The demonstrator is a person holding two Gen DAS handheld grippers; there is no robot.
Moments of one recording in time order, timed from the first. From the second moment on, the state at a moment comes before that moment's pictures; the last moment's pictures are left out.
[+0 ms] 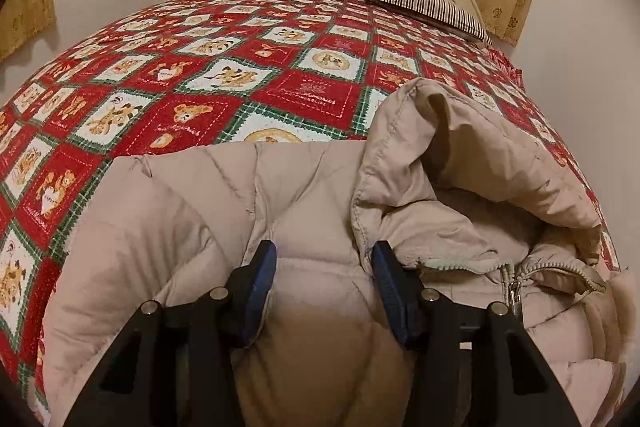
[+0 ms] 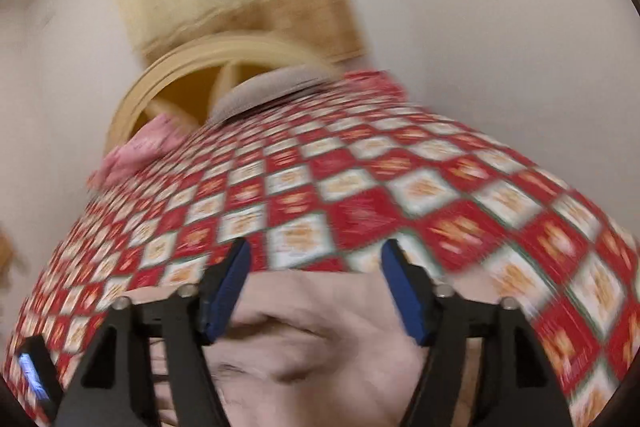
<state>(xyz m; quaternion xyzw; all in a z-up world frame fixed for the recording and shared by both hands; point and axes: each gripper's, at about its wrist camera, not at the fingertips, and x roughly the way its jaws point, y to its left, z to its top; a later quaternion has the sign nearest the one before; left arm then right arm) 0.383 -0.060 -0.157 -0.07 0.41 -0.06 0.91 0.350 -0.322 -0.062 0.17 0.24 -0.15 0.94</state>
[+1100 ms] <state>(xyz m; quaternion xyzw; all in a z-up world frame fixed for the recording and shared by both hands) 0.422 -0.105 -0.163 -0.03 0.44 -0.08 0.90 0.411 -0.275 -0.166 0.17 0.39 0.05 0.90</state>
